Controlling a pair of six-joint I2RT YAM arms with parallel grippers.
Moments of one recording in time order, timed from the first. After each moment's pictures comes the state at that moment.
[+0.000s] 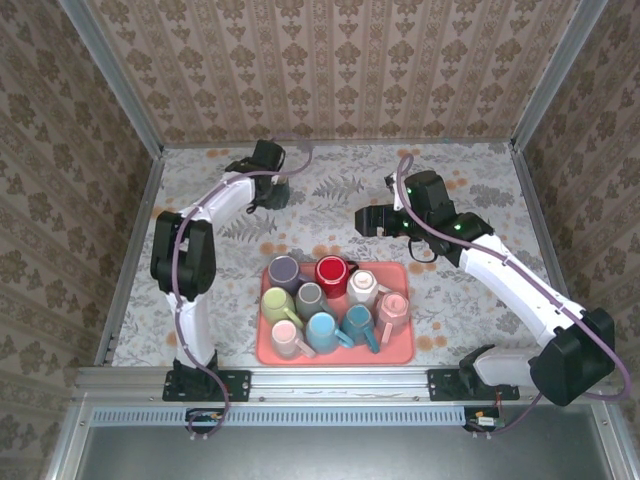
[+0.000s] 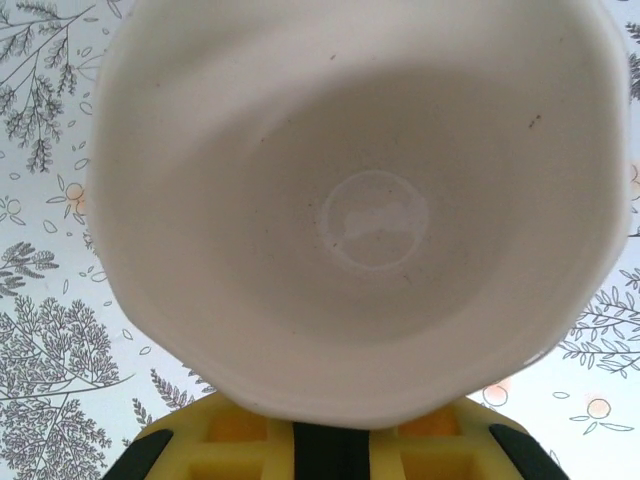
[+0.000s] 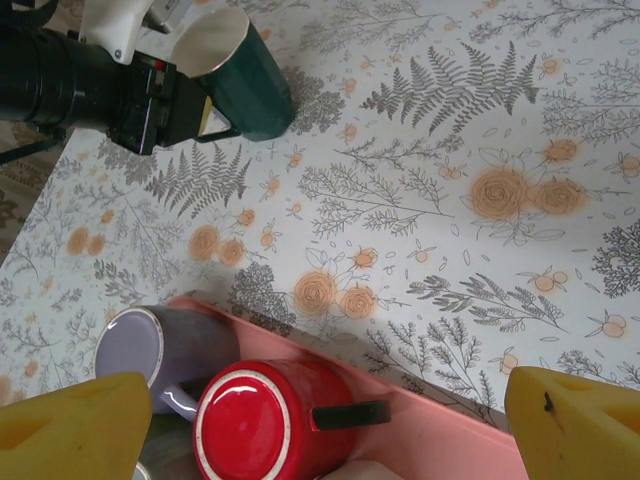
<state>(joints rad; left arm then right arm) -0.39 2.00 1.62 -0.70 -0.19 -0.06 0.46 1.28 1.11 -0.49 -0.16 0.36</state>
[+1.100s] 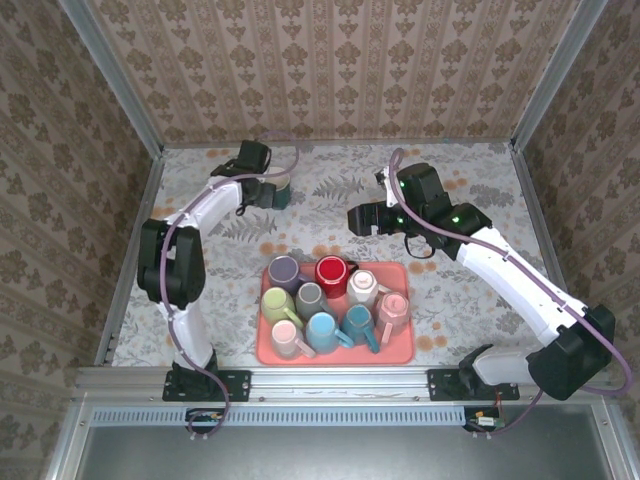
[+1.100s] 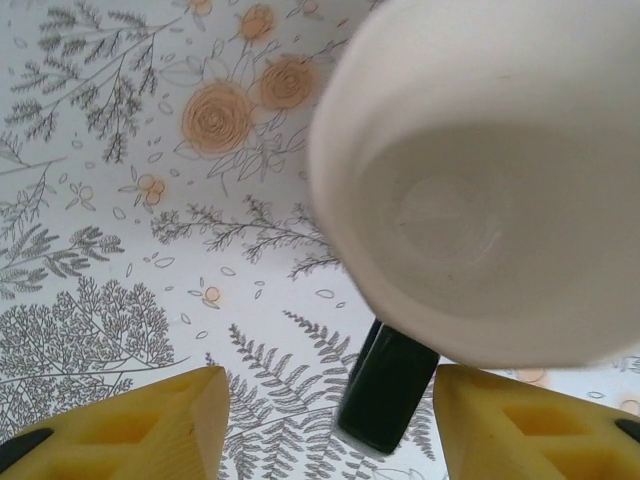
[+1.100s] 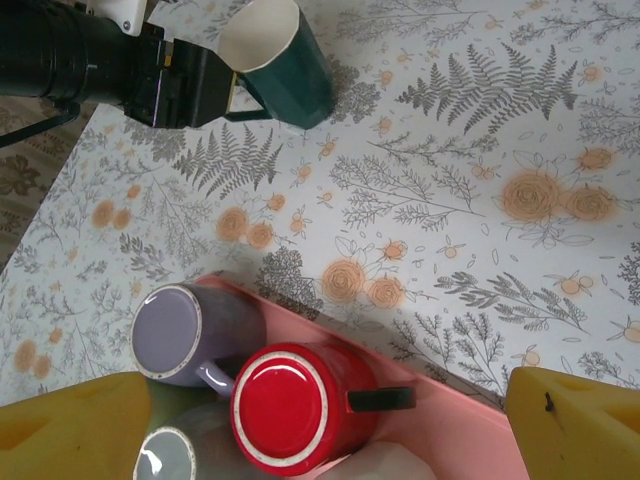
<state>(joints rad) -0.33 1.90 1.51 -0.62 -0.19 -0.08 0.51 1.31 1.24 -0.62 -0.16 0.33</state>
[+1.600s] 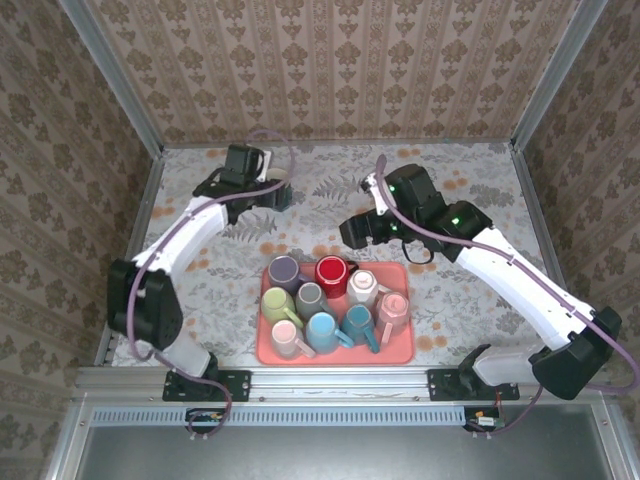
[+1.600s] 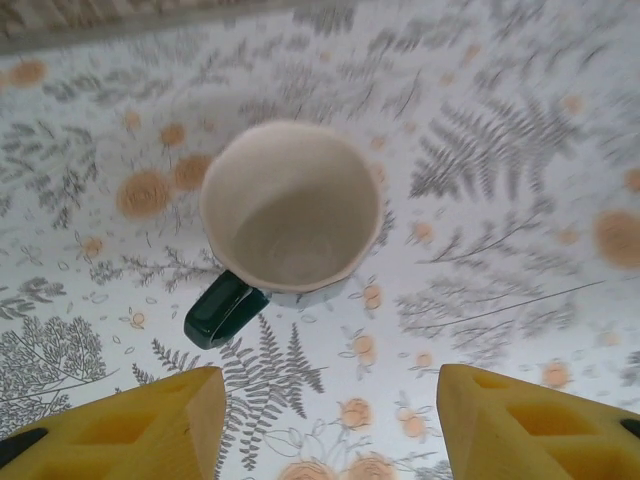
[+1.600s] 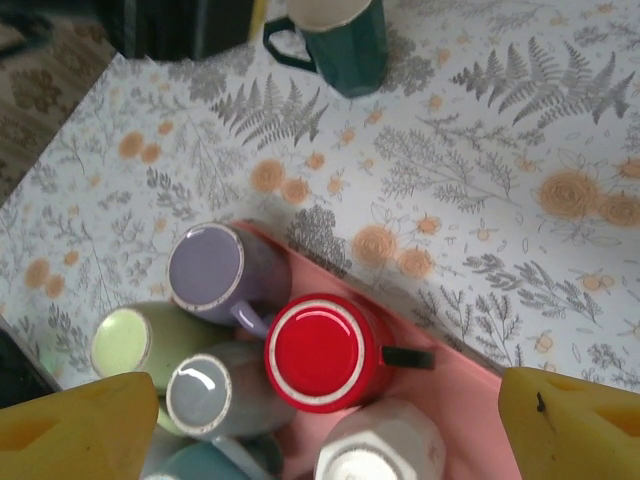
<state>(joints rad) -0.40 1.56 1.32 -0.50 -0.03 -0.12 0.63 1.32 1.36 -0.80 -0.13 0.23</state>
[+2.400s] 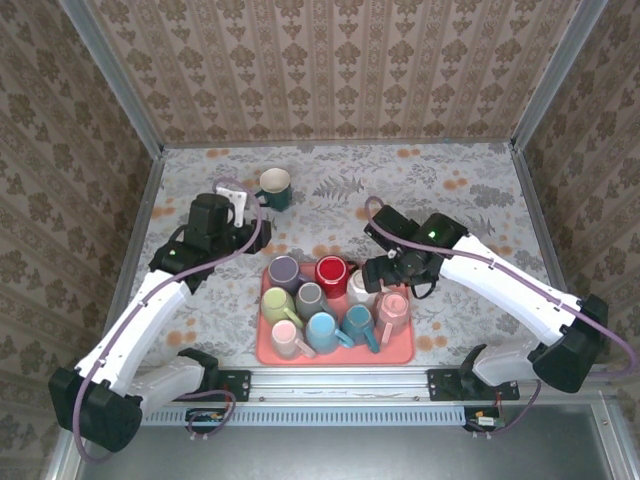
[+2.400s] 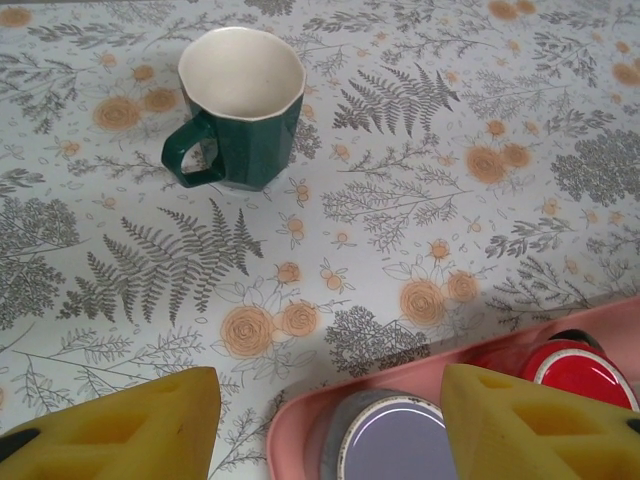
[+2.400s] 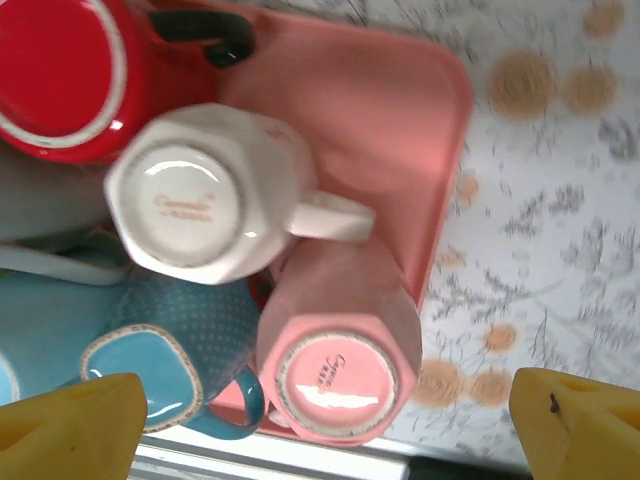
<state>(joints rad) -0.44 1.02 0.93 -0.56 0.04 -0.21 0.77 1.33 1.28 -1.29 0.12 0.67</state>
